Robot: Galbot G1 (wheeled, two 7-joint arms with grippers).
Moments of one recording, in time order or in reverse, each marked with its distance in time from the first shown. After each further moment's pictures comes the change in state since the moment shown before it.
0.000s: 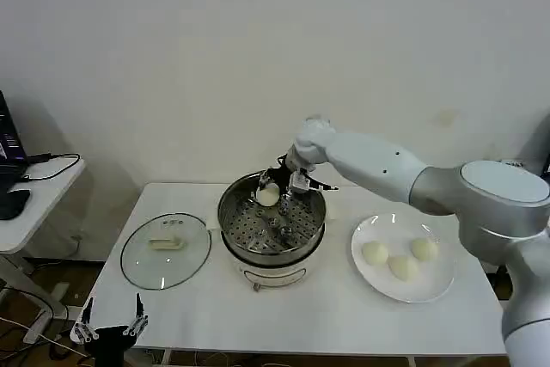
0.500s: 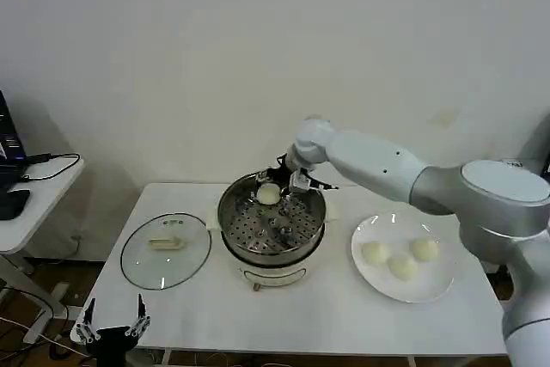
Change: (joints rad) left arm 0.002 -0.002 0.015 -0.005 0.003 0.006 0.000; right arm 0.039 -0.021 -0.016 0.037 0.026 -0.008 0.000
